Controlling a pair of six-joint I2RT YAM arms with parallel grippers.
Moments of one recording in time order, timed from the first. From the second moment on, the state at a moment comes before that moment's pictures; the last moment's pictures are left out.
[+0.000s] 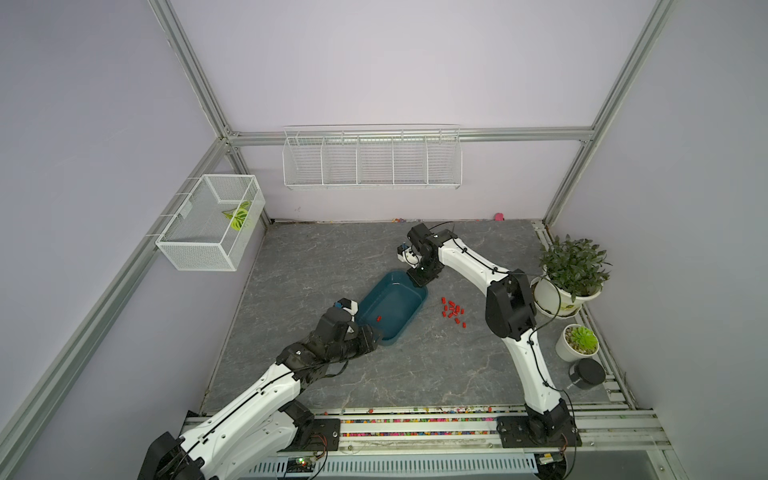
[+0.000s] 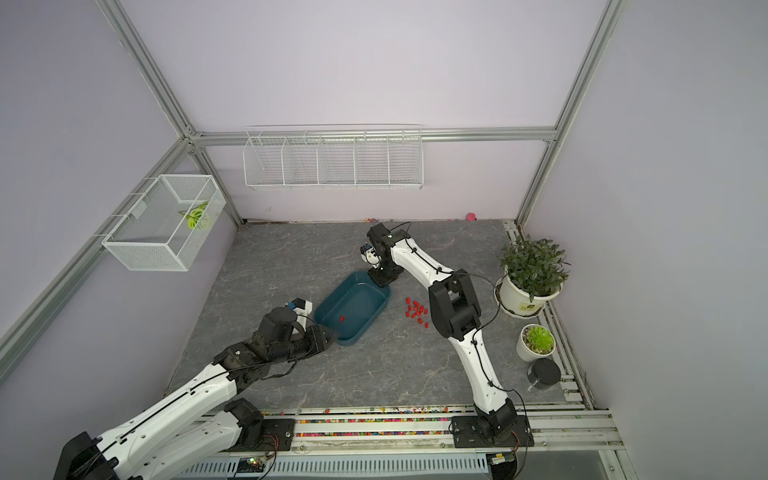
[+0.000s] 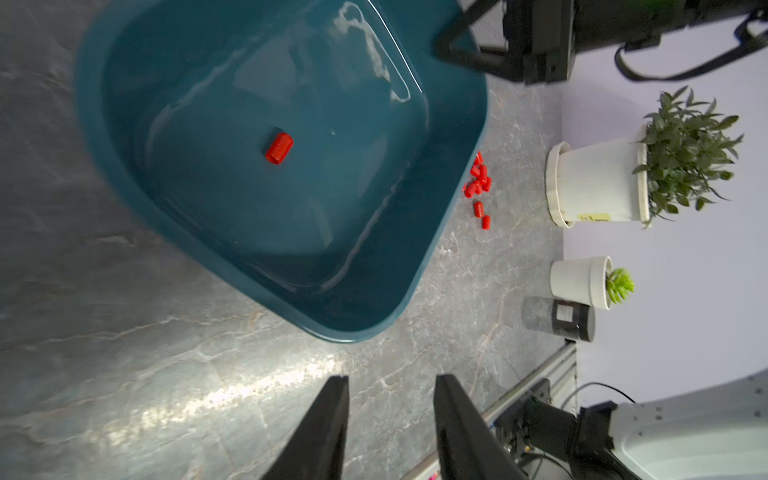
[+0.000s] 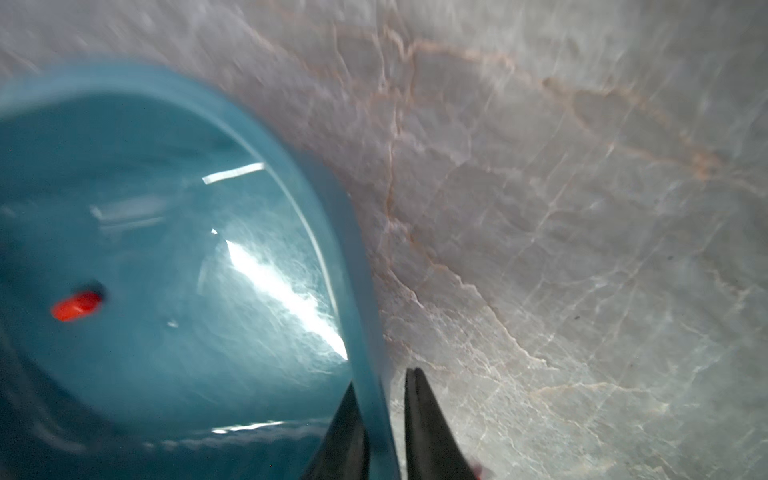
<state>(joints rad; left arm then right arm) -0.67 0.87 0.50 -0.33 0.22 -0.90 0.56 2.36 2.09 -1.10 -0.12 -0.15</state>
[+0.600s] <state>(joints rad) -0.56 0.89 0.52 -0.38 0.11 -0.83 0.56 2.14 1.79 -1.05 -0.06 -0.05</state>
